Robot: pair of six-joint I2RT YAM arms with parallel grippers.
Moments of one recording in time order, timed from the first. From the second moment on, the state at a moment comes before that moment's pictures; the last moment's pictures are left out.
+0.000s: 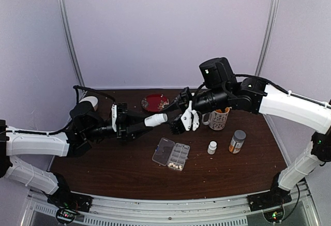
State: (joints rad) left arm -0.82 1.23 0.56 0.77 0.60 0.23; right arm 0.95 1.50 1.43 -0.43 -0.49 -1.47
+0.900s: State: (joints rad) left arm -0.76 1.25 0.70 0.56 0.78 0.01; right arm 0.96 1.47 1.42 -0.41 -0.41 -1.80
